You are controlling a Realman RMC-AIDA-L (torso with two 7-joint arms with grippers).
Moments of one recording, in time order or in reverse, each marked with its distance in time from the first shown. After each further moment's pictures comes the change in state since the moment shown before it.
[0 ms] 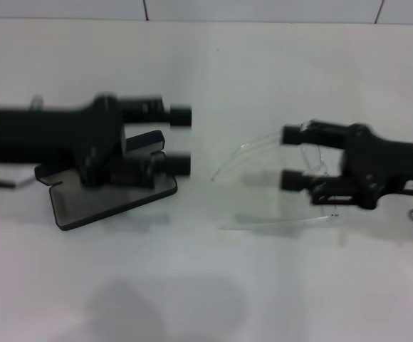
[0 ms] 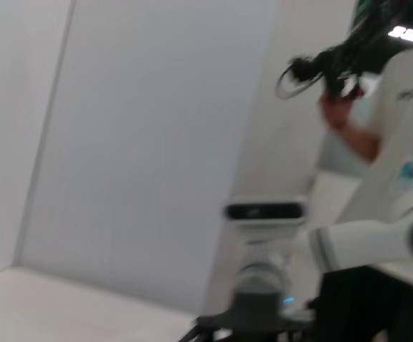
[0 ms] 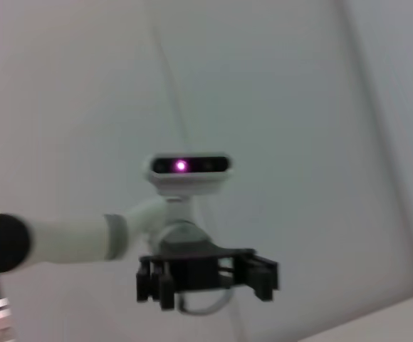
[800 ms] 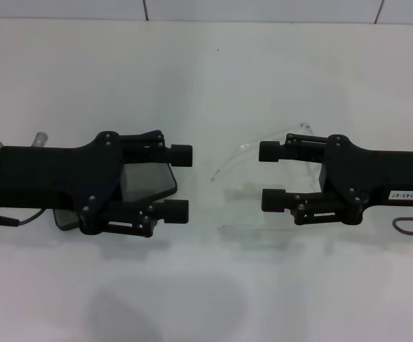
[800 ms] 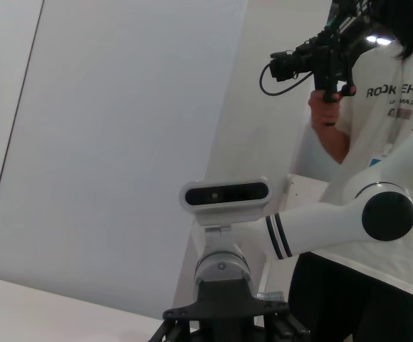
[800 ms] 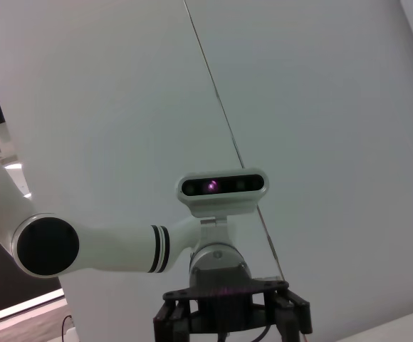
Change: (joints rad) left arm 0.047 -0.001 0.062 -0.097 -0.012 0.026 0.150; right arm 0.060 0.006 -0.054 0.051 0.002 -0.037 0.008
